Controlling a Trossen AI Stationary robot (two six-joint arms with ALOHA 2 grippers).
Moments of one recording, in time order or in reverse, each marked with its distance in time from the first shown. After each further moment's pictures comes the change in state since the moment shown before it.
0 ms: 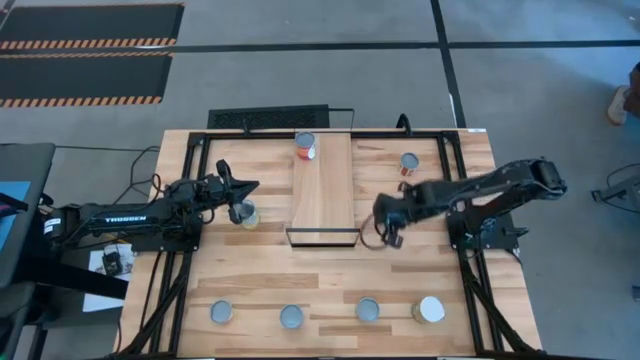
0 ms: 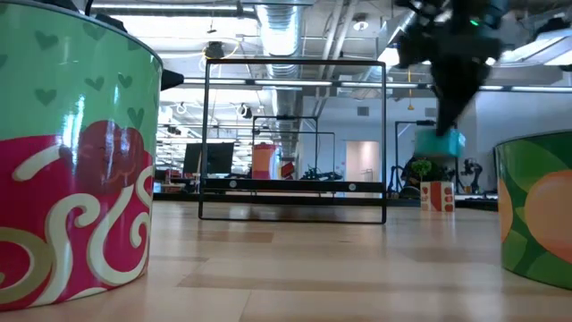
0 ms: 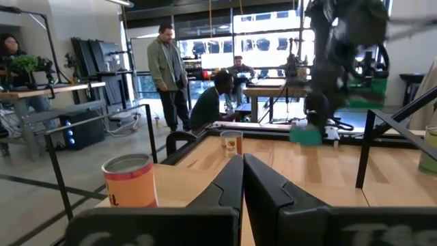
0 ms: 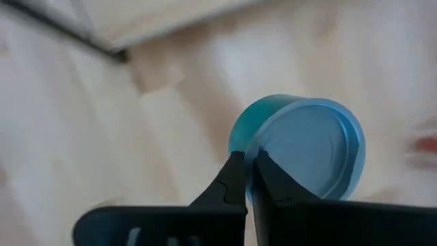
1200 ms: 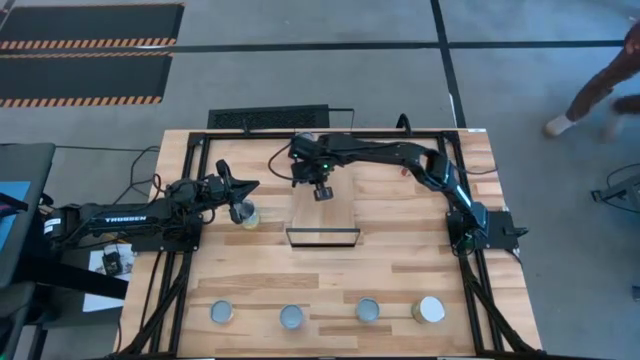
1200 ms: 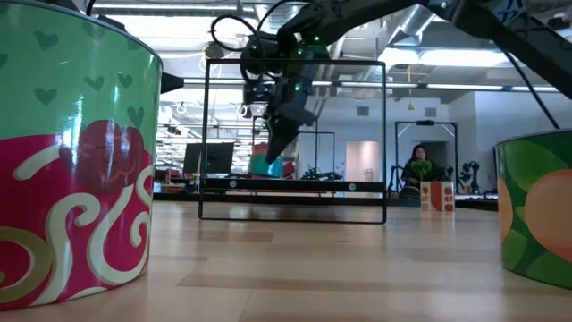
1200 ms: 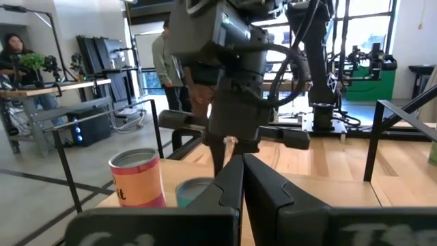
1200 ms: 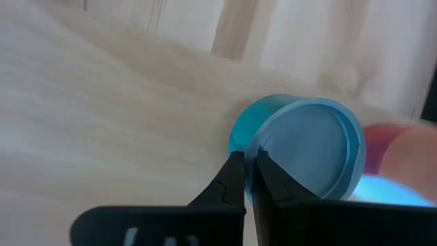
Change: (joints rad) left arm 0.000 0.000 0.000 -0.017 -0.018 0.019; right arm -0.357 0.909 1.010 0.070 -0.220 -0.975
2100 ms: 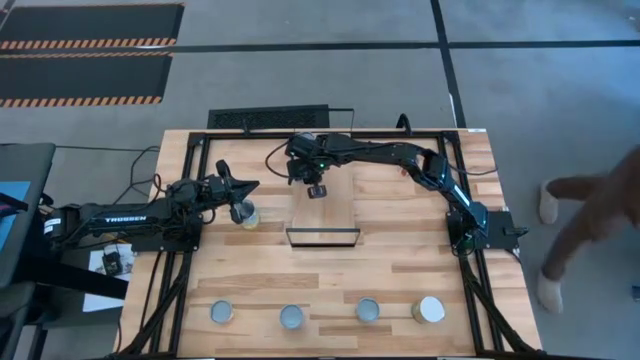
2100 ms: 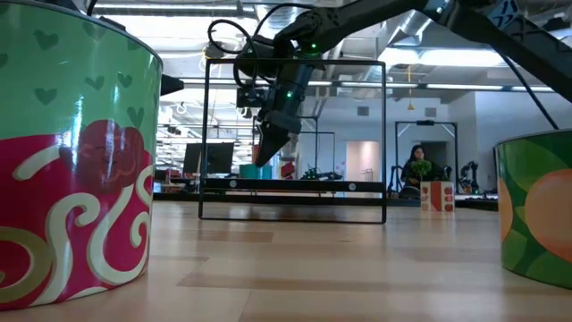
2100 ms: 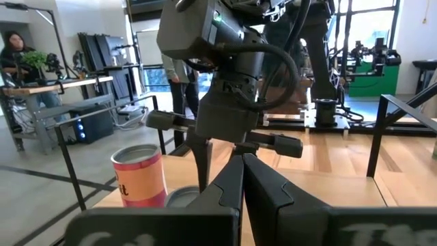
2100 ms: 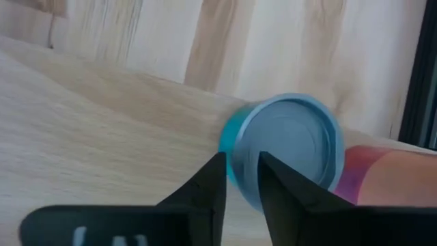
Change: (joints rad) left arm 0.000 0.000 0.000 -0.014 -0.008 0.006; right arm -0.008 0.027 0.008 0.082 0.010 0.018
